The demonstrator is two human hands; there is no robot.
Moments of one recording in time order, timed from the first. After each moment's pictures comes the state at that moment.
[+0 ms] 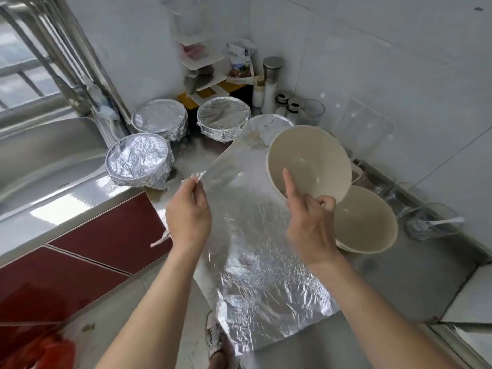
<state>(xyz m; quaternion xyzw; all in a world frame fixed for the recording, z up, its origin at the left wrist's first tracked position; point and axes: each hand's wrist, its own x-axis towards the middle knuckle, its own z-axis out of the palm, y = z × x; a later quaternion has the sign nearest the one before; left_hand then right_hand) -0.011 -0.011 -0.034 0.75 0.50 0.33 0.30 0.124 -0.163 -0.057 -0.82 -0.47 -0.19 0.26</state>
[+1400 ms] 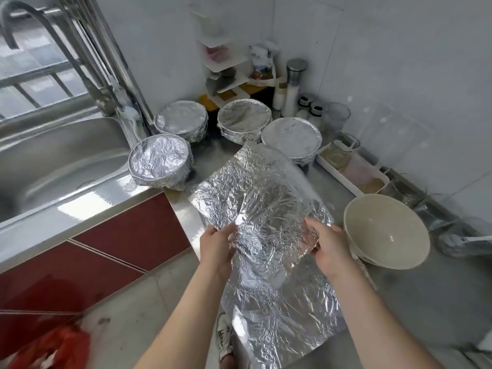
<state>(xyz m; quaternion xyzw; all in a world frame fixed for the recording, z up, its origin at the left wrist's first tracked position) -0.019 -0.019 -0.095 0.32 0.60 0.21 0.71 0.141 -0.152 -0.111 -0.67 0.14 0.38 0.63</state>
